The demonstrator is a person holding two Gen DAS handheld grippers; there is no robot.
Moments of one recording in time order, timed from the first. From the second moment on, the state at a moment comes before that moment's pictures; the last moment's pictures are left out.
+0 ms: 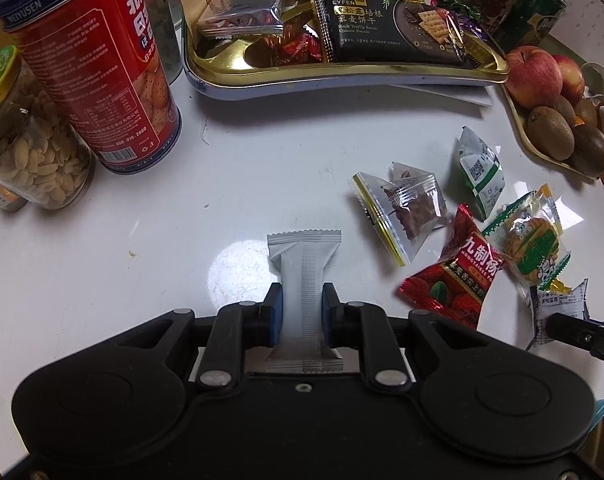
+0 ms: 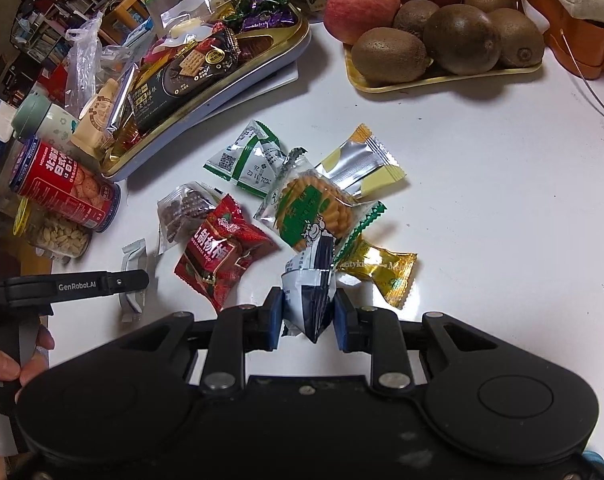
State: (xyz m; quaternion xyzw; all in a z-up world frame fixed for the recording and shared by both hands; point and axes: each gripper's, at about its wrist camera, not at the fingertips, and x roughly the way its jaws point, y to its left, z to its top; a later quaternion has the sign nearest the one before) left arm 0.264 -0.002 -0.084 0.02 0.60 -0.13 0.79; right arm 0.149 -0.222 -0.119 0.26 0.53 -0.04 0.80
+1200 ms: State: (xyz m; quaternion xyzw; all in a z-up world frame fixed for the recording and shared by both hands) left arm 0.172 0.007 -0.044 0.04 0.54 -0.06 0.84; right arm 0.078 -0.235 -0.091 0.25 0.52 -0.04 0.82
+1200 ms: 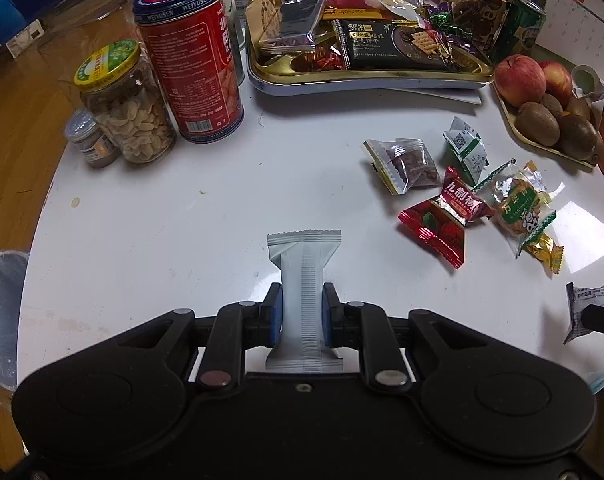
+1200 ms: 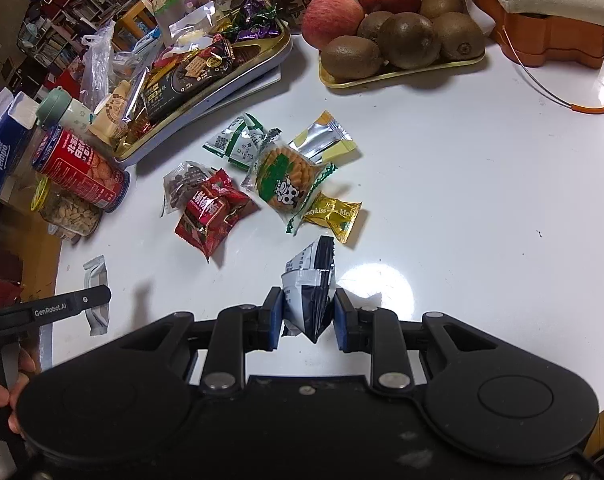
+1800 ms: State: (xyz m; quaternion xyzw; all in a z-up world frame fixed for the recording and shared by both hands) left arm 0.090 -0.018 -0.009 0.08 0.46 -0.09 0.88; right arm -0.010 -0.237 -0.054 0.24 0.48 0.00 0.84
